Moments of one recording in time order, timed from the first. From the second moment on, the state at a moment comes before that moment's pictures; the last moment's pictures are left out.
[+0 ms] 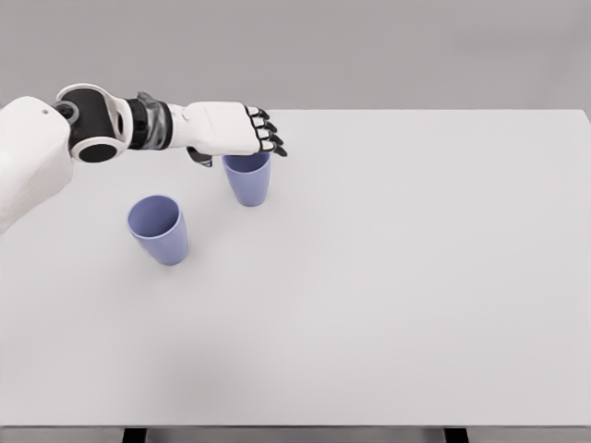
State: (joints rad) left arm -1.10 0.52 -1.05 -1.20 -0.74 -0.61 -0.40; right arm 0.02 0.00 0.02 0.08 -0.11 -0.24 -0.01
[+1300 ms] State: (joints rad) left arm -1.10 0.48 -1.08 -1.16 -0.79 -0.61 -0.42; right arm 0.02 0.00 0.02 0.08 -0.11 -0.24 -0.01
